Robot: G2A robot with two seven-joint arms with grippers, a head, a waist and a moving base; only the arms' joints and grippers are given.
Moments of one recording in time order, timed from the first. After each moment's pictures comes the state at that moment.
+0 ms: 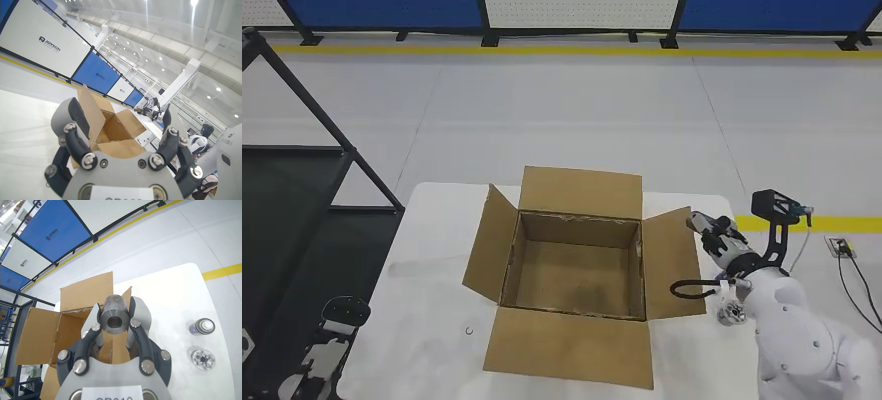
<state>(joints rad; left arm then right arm) 1.84 -1.16 -2.04 -2.01 -0.05 -0.85 -0.29 -1.13 -1.42 1.62 -2.12 -1.03 0.37 0.91</state>
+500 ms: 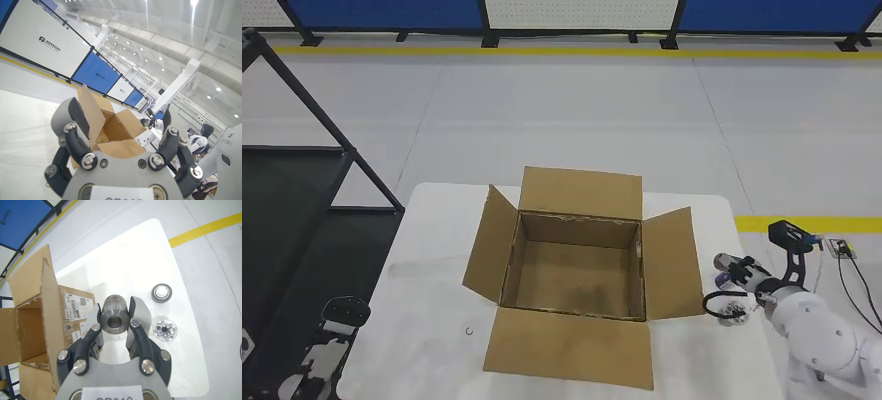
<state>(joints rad) 1.84 -1.16 -2.04 -2.01 -0.05 -0.85 -0.29 -1.17 -1.38 1.77 -1.98 -1.07 0.30 1.12</state>
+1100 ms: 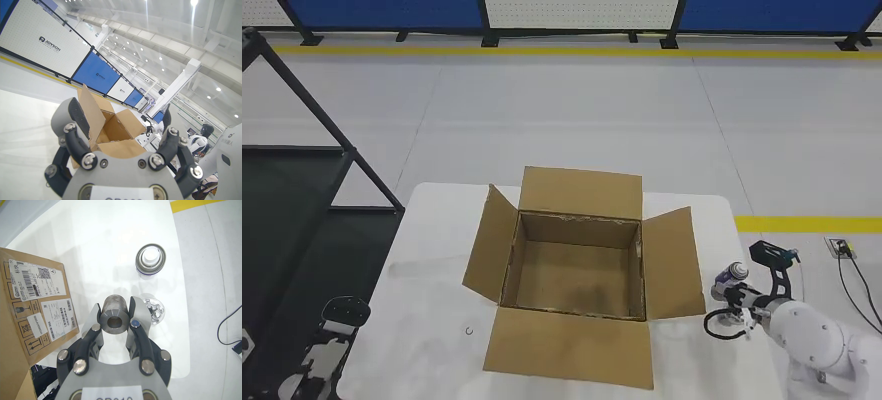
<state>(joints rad) 1.84 -1.16 -2.04 -2.01 -0.05 -0.85 -0.29 -1.18 -1.35 1.78 -1.89 -1.10 0.21 1.25</state>
